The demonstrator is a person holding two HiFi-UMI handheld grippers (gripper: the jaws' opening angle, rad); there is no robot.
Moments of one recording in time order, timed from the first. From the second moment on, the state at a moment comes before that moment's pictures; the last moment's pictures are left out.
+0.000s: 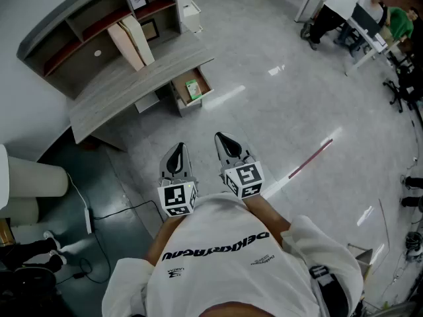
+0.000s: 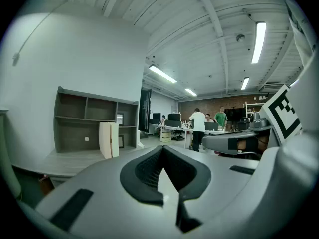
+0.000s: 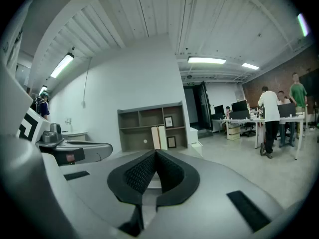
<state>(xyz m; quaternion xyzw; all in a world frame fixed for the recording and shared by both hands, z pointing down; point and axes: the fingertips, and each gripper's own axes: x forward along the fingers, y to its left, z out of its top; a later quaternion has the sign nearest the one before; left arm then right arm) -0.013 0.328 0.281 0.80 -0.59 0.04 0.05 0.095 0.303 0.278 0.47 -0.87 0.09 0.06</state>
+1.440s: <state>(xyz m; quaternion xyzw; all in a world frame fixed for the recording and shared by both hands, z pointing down) 0.035 0.298 0.336 0.79 -0.60 0.08 0.08 0.134 0.267 0.318 0.44 -0.89 0.13 0.06</state>
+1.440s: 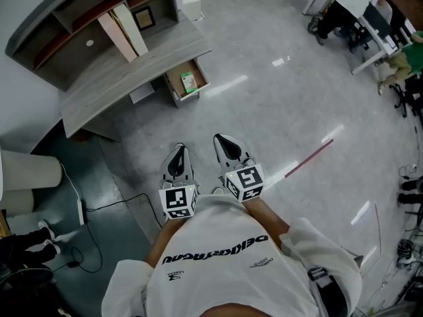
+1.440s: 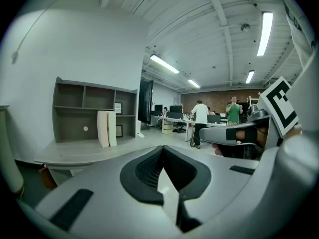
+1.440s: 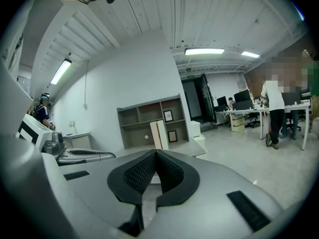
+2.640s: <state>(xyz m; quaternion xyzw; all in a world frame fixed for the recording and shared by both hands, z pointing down) -0.071 -0.025 0.333 0.86 -0.50 0.09 0.10 0.027 -0.034 0.315 0.54 -0.83 0.15 0.07</state>
